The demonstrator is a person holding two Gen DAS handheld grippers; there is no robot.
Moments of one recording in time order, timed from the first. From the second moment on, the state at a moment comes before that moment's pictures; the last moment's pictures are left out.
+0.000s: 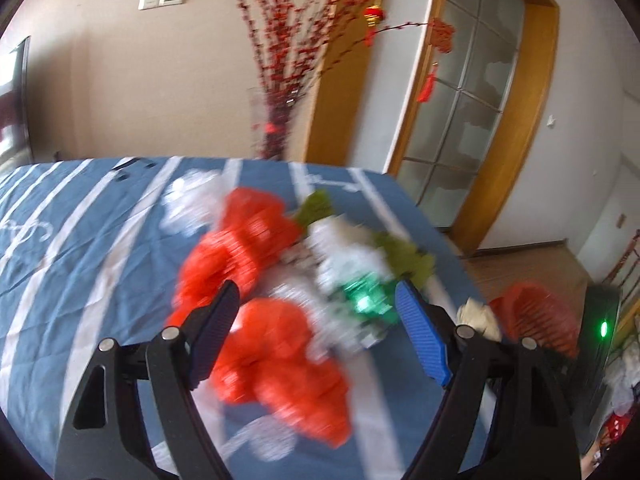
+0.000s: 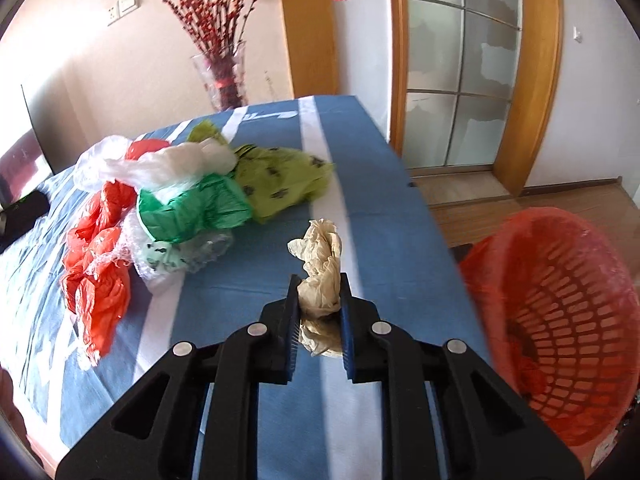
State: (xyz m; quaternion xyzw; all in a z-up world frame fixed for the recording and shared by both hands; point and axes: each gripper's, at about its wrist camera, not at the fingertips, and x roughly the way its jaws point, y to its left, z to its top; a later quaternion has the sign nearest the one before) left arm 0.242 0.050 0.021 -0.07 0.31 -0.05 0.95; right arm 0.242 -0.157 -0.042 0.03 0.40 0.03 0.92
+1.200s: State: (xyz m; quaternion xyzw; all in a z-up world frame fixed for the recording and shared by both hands) left arm 0.253 -0.025 0.063 -0.03 0.31 -0.16 0.94; right arm 0.208 -0.217 0.004 0.03 0.34 -0.01 0.94
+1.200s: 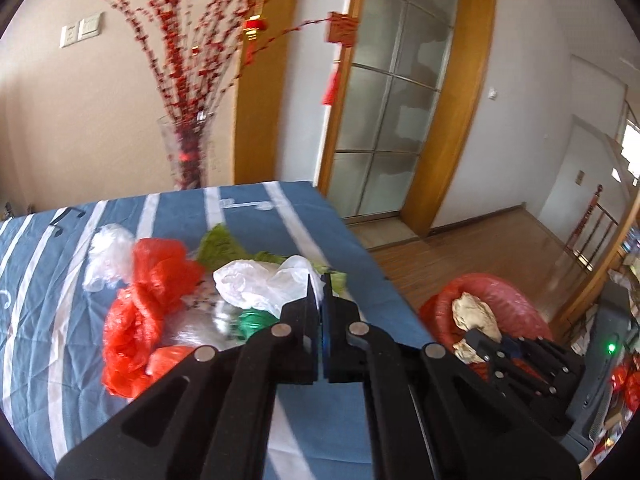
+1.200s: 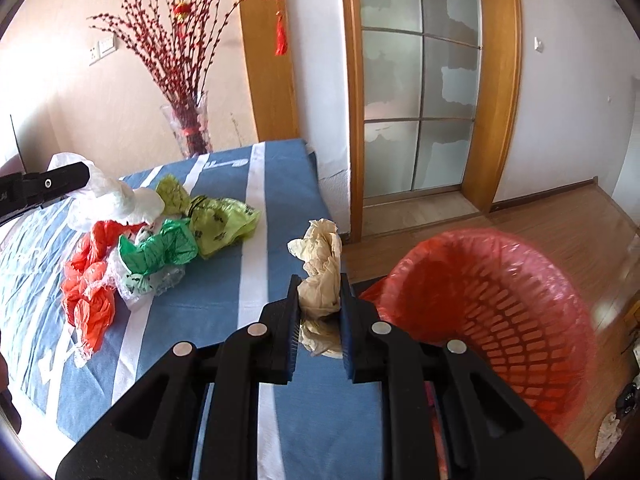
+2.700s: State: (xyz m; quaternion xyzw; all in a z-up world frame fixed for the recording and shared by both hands) left arm 0.231 -0.262 -0.003 0.01 0.38 -0.39 0.84; right arm 0.150 -0.399 0.019 0.13 0.32 -0.14 0.93
